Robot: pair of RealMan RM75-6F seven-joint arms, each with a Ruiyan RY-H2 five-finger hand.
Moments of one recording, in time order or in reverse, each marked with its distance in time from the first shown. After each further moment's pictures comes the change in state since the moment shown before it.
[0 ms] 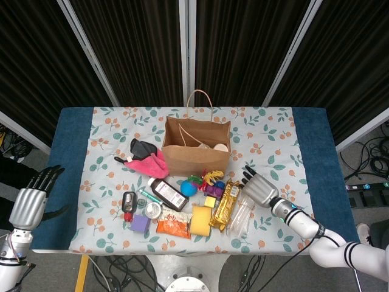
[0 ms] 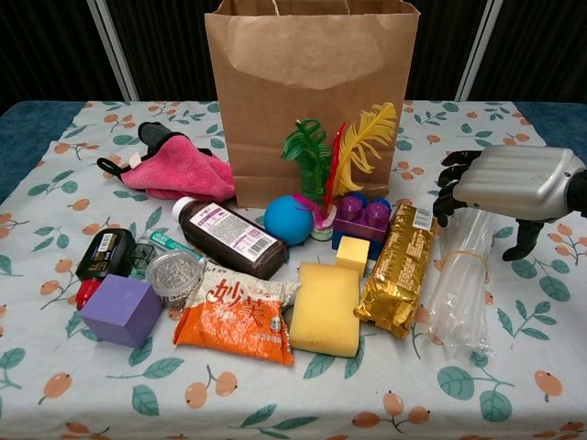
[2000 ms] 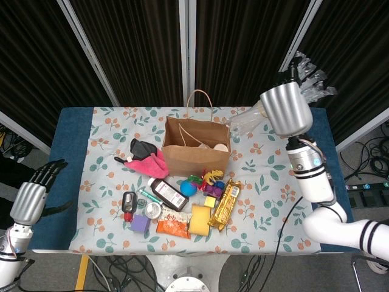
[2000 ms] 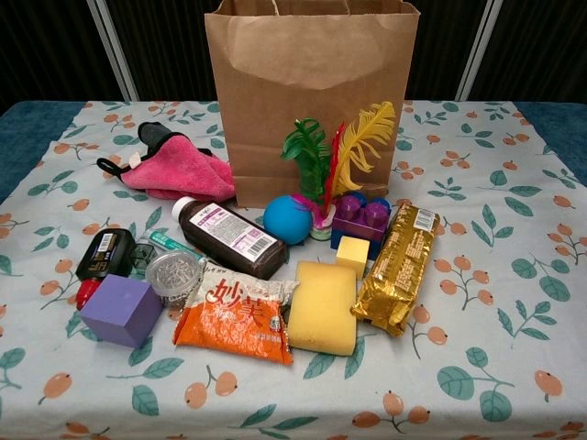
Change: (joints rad) left arm -0.037 0.042 -0.014 -0.035 0.029 0.015 -0.121; right arm 0.174 0.294 0.402 -0.382 0.378 0.547 -0.942
